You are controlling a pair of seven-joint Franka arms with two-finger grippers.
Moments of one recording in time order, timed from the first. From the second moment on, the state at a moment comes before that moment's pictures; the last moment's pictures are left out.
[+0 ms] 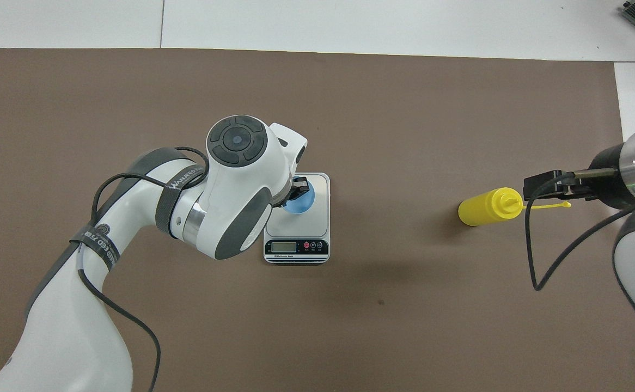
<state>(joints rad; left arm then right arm) -0.50 0.36 -0.11 -1.68 -0.06 2.03 -0.78 0.02 -0.06 0.04 -1.70 0.01 1.63 0.07</state>
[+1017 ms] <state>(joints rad) -0.43 0.26 -0.08 -1.68 -0.01 2.03 -0.75 0.02 -0.06 0.04 -1.70 0.01 1.63 0.07</state>
